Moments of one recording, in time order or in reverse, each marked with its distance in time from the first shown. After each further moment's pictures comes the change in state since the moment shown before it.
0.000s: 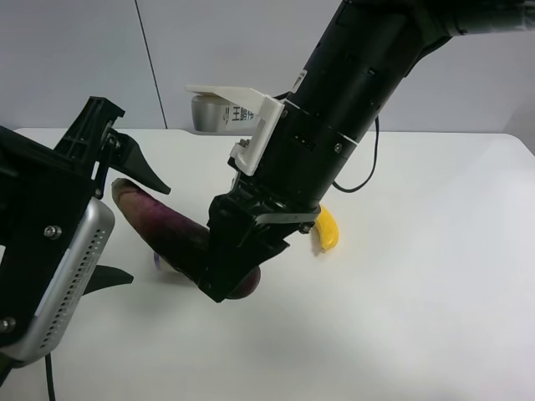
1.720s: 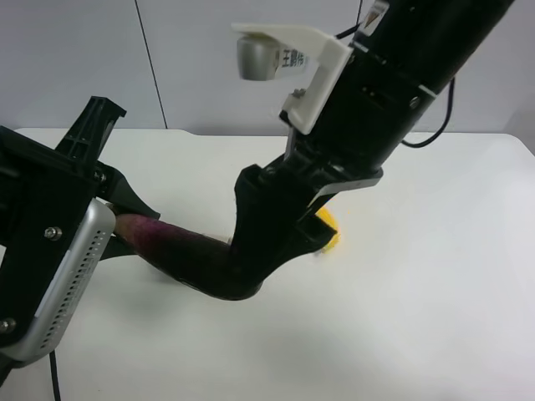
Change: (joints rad) left arm 0.000 0.000 0.000 0.001 -0.004 0.011; right arm 0.003 -0.193 0.000 -0.218 0.001 0.178
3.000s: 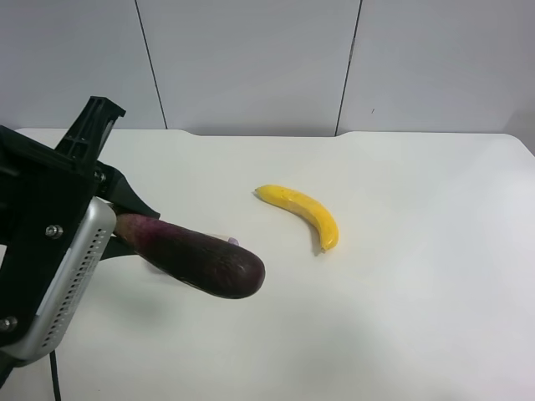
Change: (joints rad) left arm 0.000 0.000 0.000 0.000 0.000 -0.011; right arm 0.000 -1.156 0.627 -0.338 -0.040 0.268
